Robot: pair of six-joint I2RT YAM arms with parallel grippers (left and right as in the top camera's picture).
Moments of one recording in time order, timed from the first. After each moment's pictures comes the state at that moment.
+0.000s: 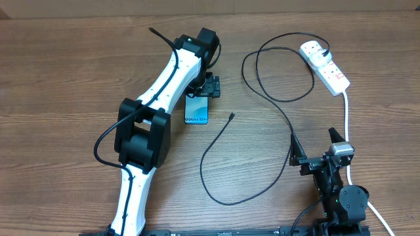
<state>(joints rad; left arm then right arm) -0.41 2.34 2.04 -1.24 -0.06 -0.47 0.05 0.01 0.02 -0.03 -0.09 0.04</state>
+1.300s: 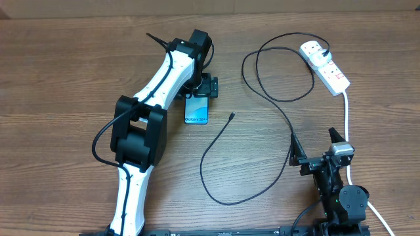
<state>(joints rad) -0.38 2.34 1.97 -1.14 0.03 -0.39 0.06 0.01 0.02 -0.03 -0.09 0.04</state>
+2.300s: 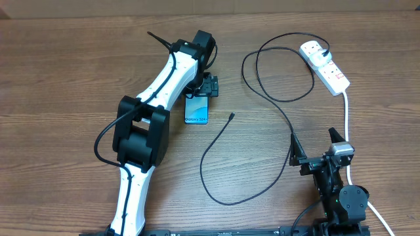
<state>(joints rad) -0.40 2.35 1.97 -1.12 -0.04 -0.45 0.05 0.01 0.02 -0.03 -0.09 0.04</state>
